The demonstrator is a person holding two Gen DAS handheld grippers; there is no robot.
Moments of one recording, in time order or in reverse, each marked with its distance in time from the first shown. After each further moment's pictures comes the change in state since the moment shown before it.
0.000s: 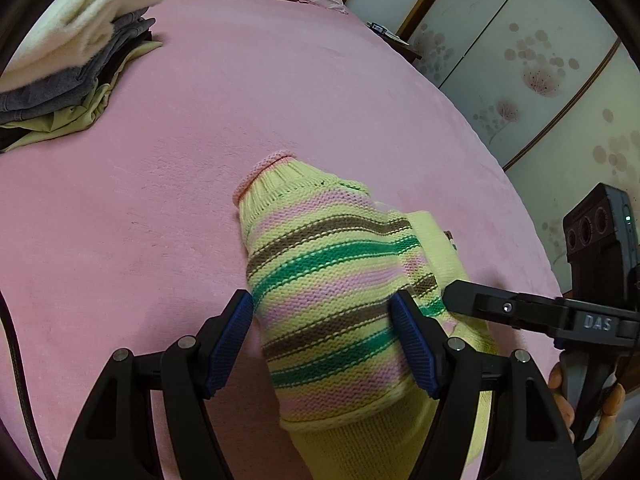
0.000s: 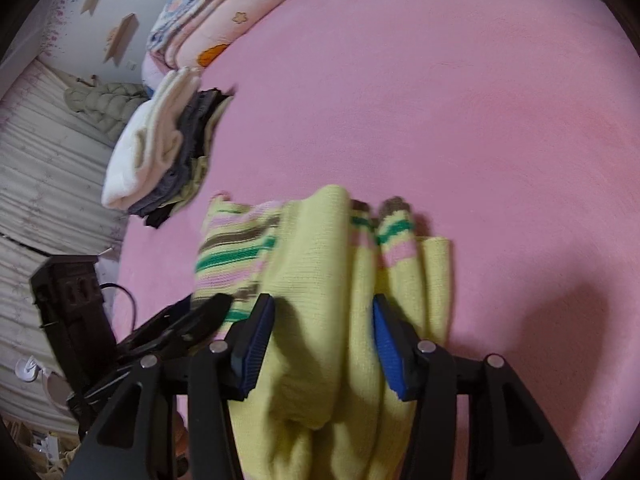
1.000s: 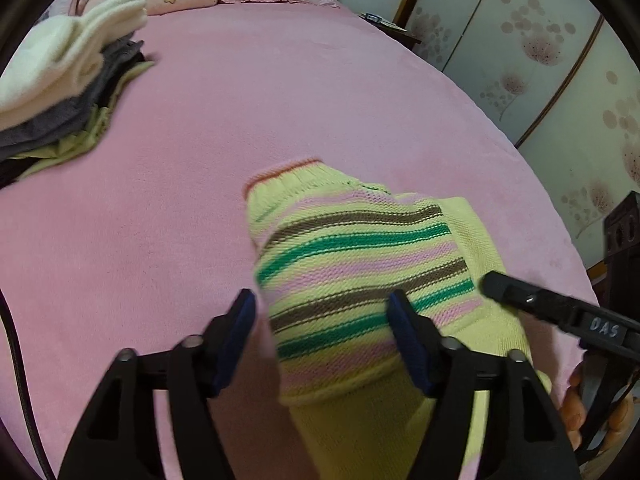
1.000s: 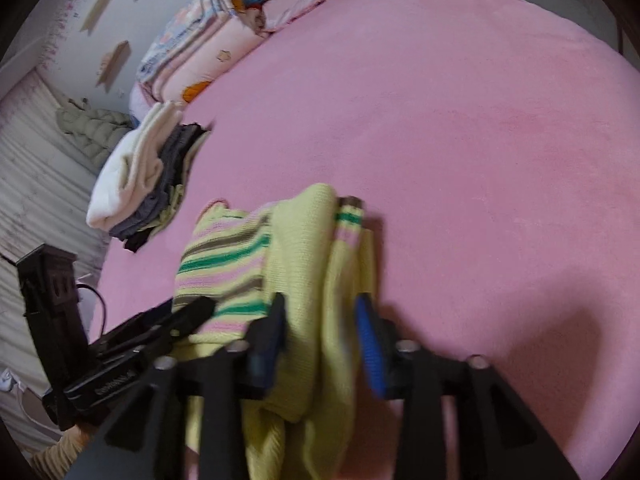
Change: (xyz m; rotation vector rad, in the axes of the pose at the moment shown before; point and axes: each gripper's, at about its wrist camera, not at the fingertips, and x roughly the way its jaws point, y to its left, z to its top) left arm -0.008 -0.029 -0.013 0.094 0.009 0.119; right arm -0.033 -0.024 -0.031 0.014 -0.171 -0.127
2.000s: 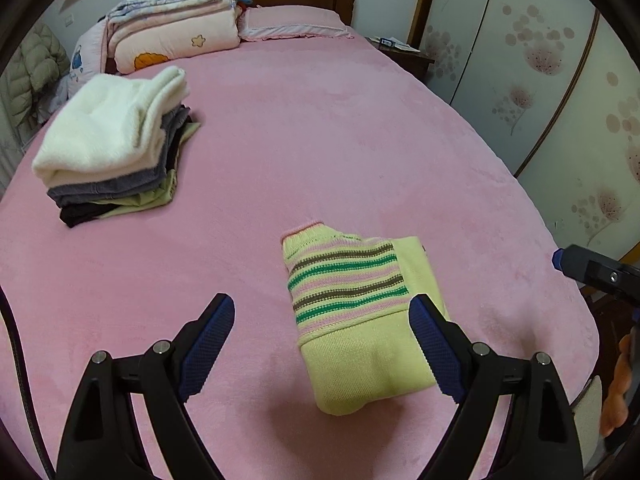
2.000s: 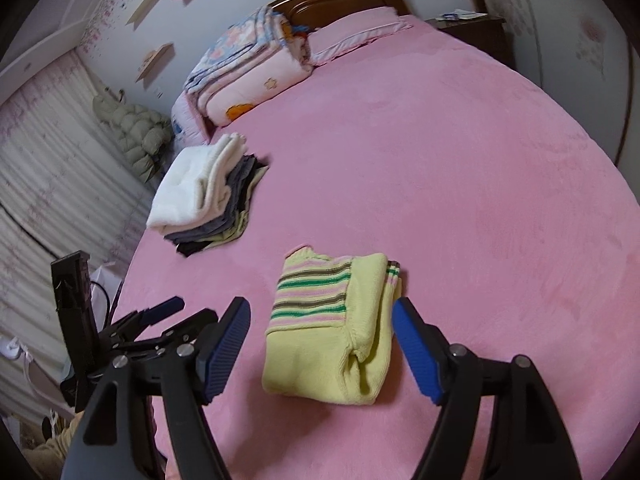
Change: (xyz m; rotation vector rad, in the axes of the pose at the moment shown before) left arm -0.137 -0.044 0.020 0.022 -0.063 0.132; right arm -0.150 0.068 0.026 -0.145 -0.061 0.048
